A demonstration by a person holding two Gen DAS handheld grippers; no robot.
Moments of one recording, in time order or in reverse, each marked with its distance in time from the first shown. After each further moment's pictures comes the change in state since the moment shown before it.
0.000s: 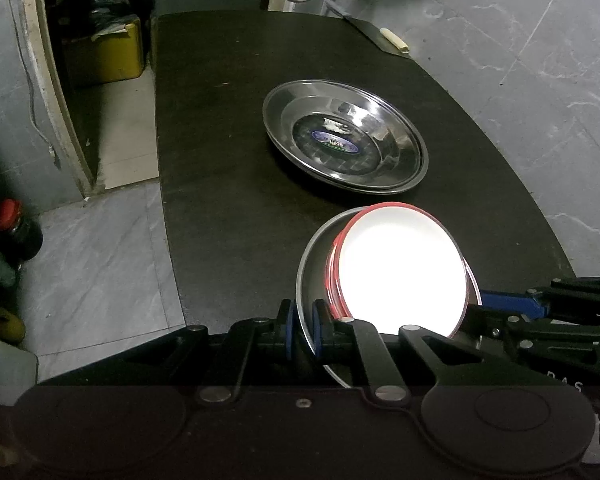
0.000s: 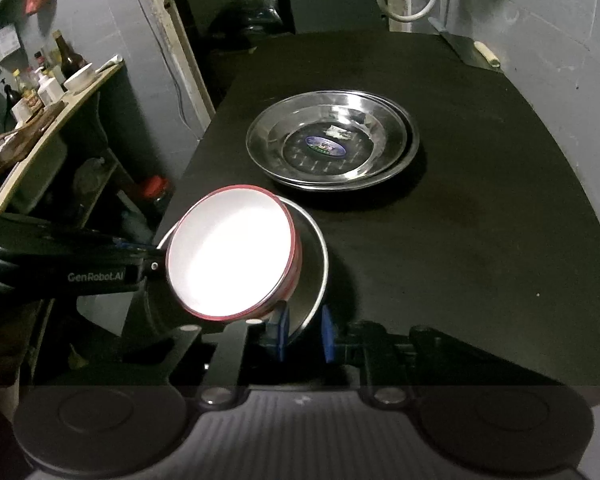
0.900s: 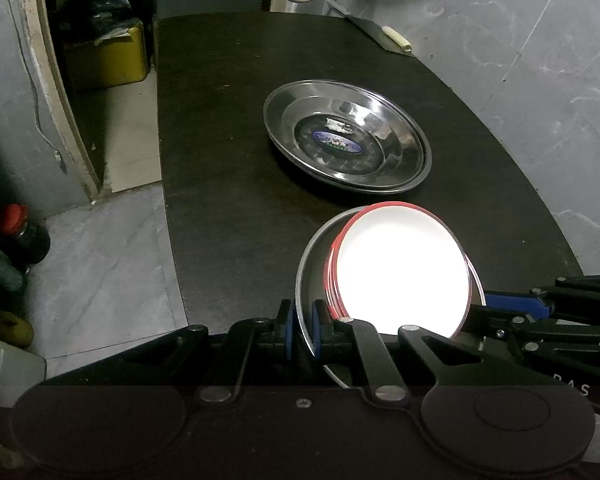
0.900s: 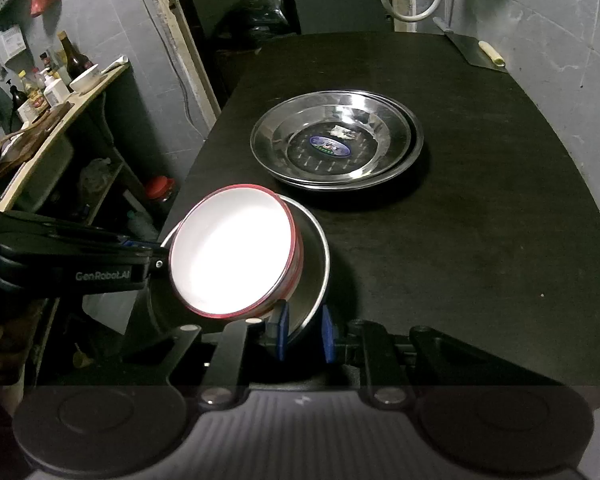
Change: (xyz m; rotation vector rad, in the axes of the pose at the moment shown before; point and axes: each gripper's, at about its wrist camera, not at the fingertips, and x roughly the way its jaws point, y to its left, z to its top) left arm 0.000 -0.004 0.001 0.014 0.001 0.027; right arm -0.001 -0.002 -0.001 -0.001 -0.002 0.021
